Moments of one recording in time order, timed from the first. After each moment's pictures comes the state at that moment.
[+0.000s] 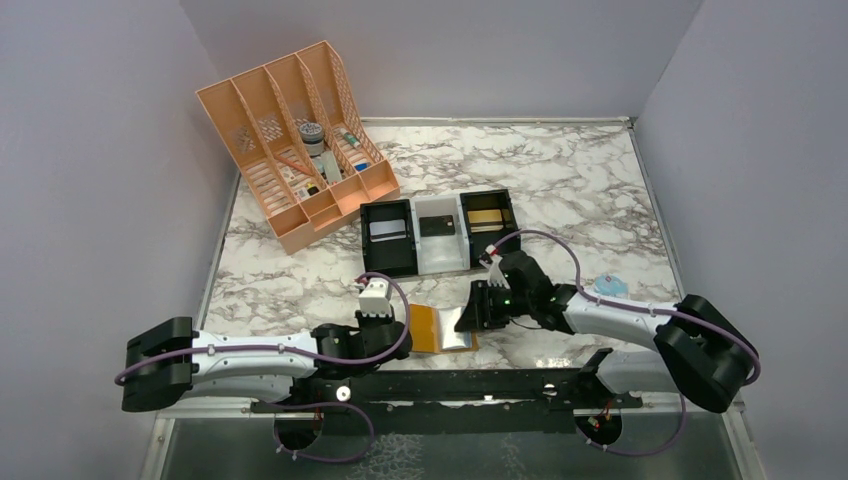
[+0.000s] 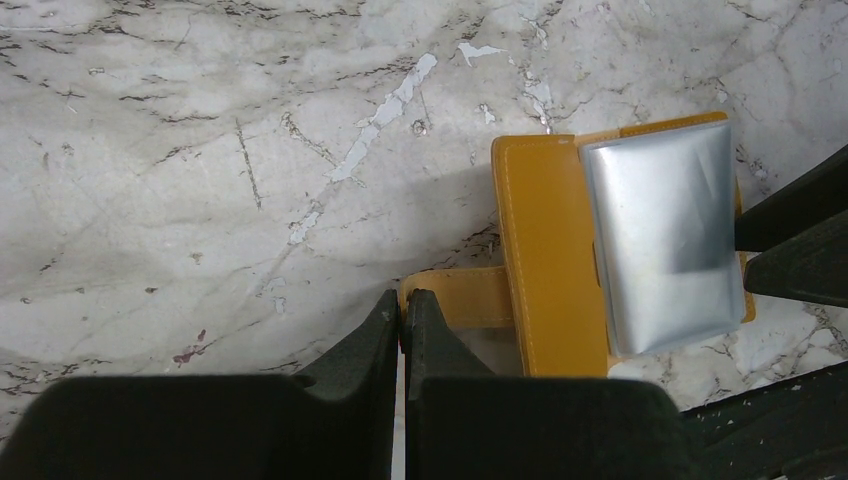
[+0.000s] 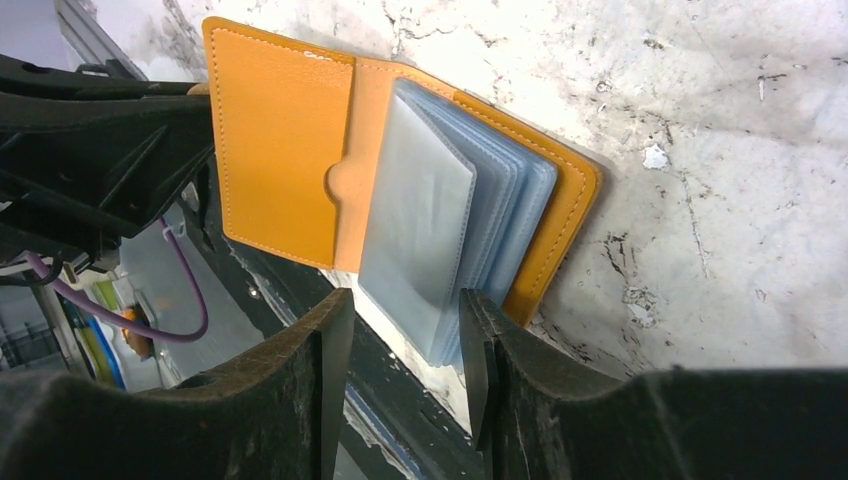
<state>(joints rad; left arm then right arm) -1.34 0.97 0.35 -0.33 -0.68 -1.12 0.77 1.26 0.42 0.06 -0.43 0.72</state>
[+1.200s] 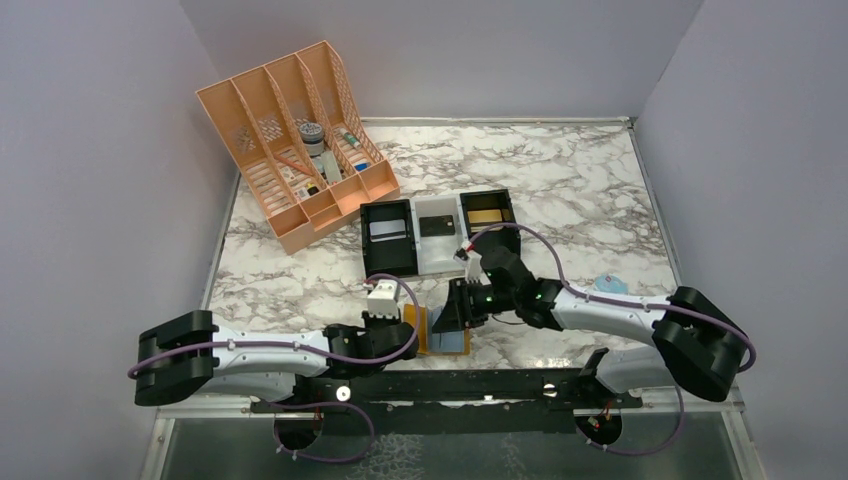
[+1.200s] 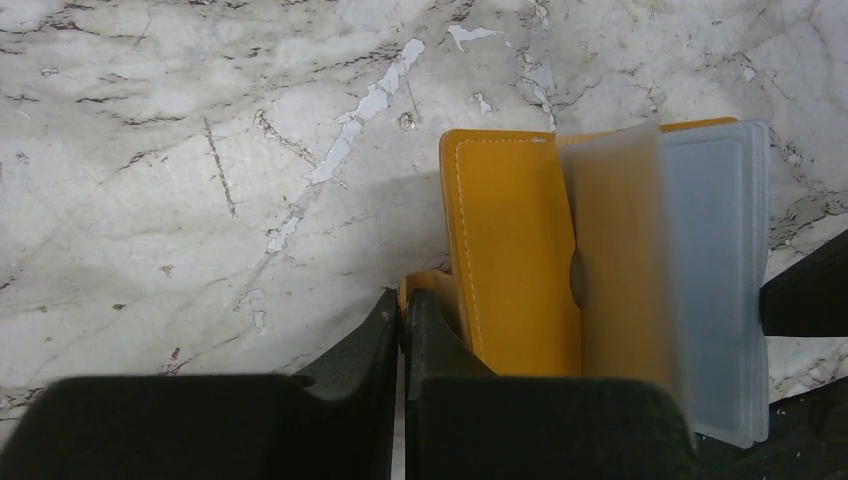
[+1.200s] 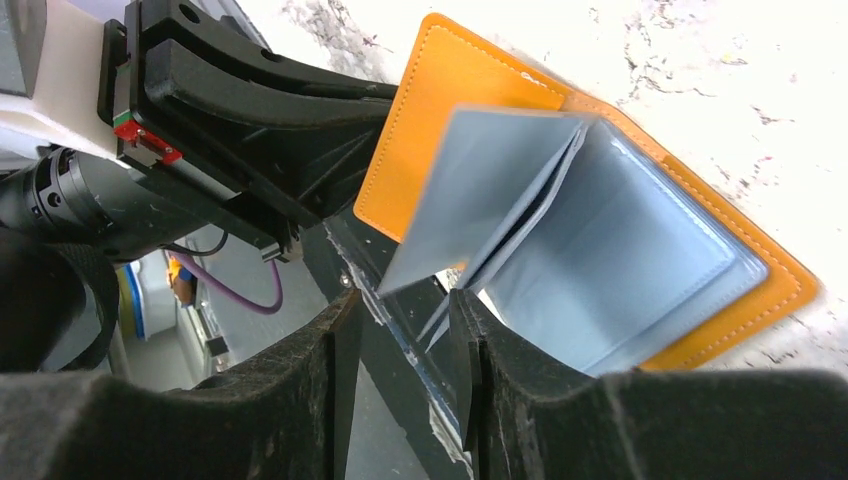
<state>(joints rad) -1.34 1.08 0.35 -0.25 -0.67 -1.09 0.89 1.30 0.53 0.12 -0.48 0.77</state>
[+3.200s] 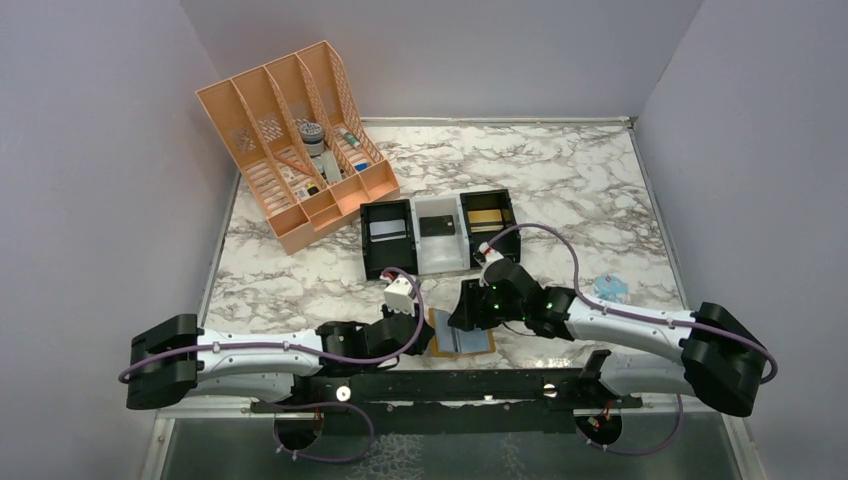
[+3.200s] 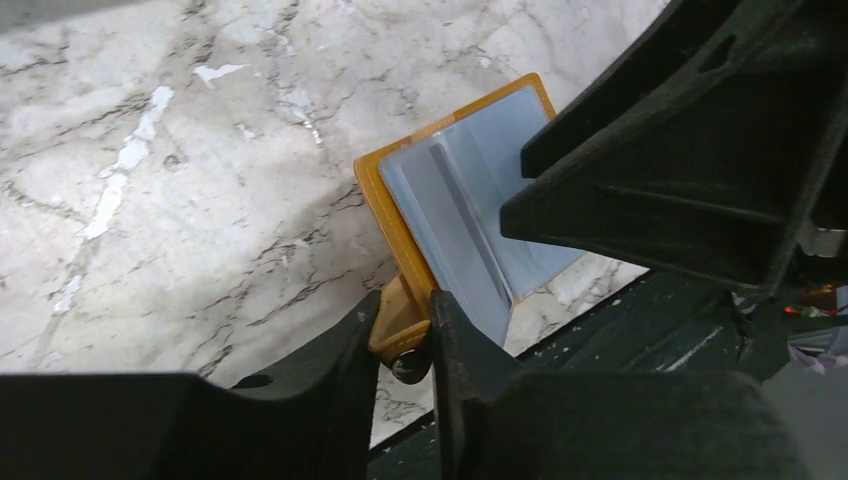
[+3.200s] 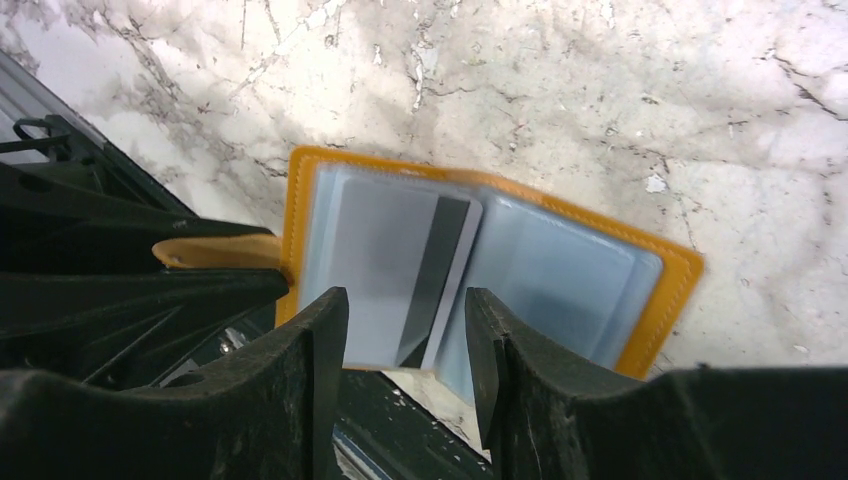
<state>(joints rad) -1.34 1.00 0.38 -0.08 -0.50 -0.93 0.96 1.20 0.52 -0.07 -0.08 0.75</state>
